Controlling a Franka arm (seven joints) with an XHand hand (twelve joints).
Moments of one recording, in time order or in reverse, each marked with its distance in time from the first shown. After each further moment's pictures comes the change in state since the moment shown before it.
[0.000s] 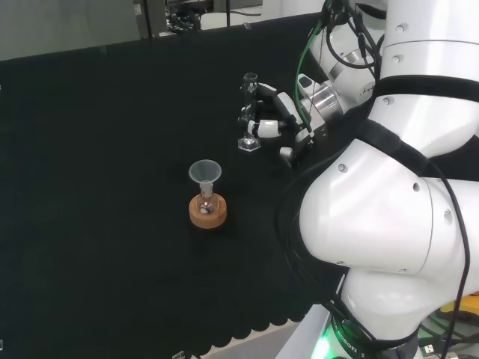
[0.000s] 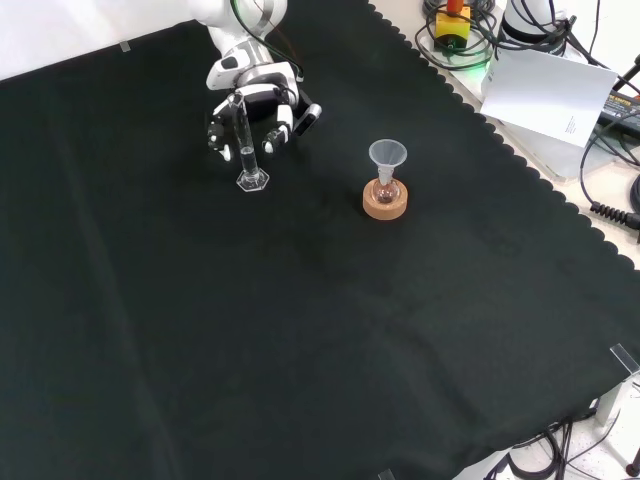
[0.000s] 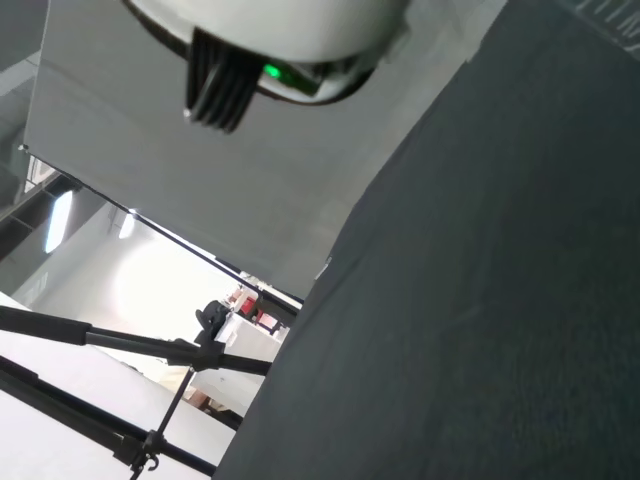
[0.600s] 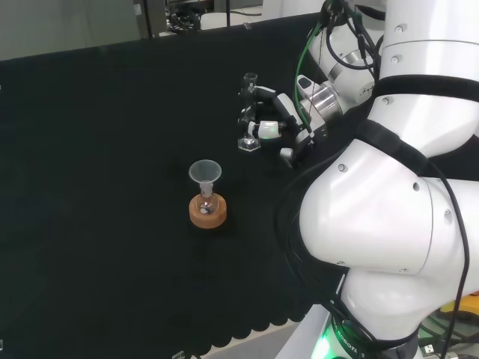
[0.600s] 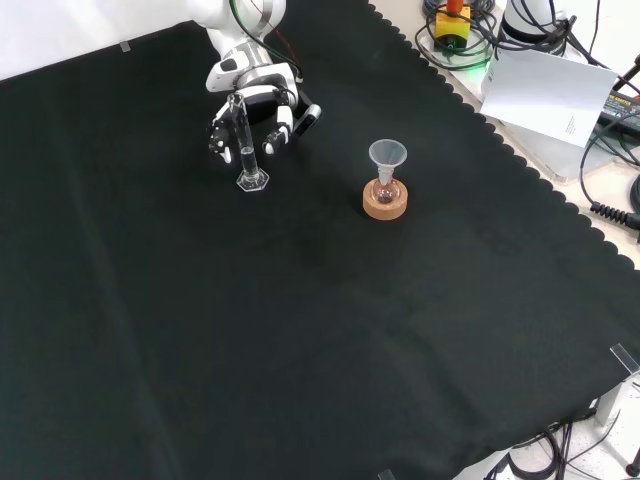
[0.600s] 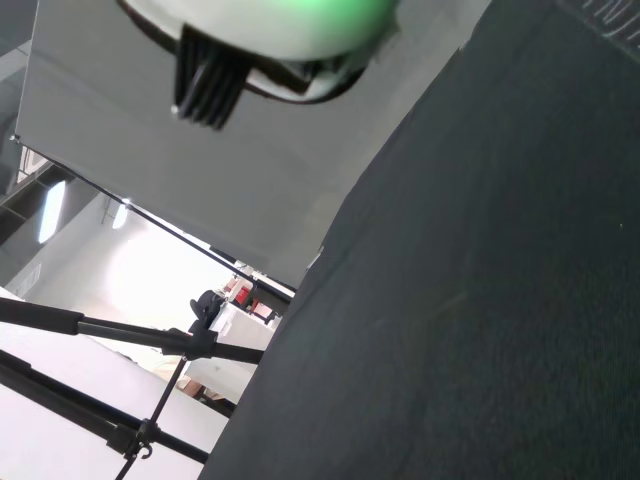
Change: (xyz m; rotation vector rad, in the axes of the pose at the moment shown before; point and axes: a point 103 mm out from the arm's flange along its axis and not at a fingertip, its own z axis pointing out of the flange) arm -0.004 -0.001 0.001 0.019 -0.004 0.011
